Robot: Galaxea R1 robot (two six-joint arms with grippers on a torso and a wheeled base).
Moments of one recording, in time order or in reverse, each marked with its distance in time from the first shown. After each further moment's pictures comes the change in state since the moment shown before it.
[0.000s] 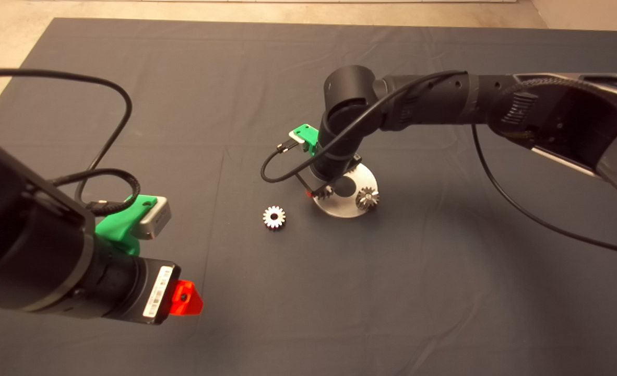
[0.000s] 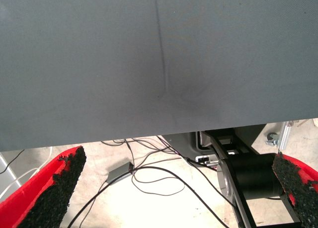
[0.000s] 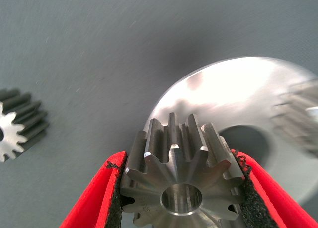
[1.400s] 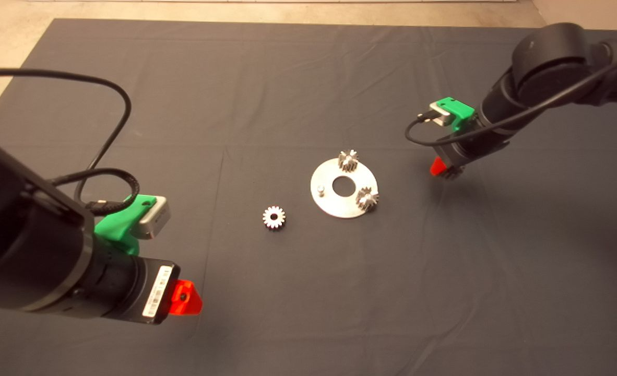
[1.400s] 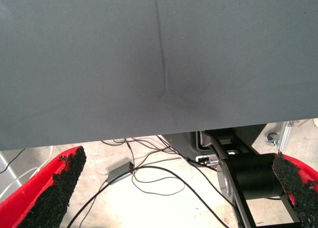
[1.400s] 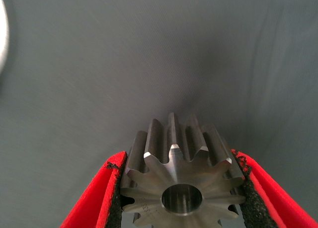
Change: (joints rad) left arm 0.000 -0.003 0.000 0.000 0.000 0.000; right arm 0.043 -0.607 0.314 0.080 -0.015 -0.019
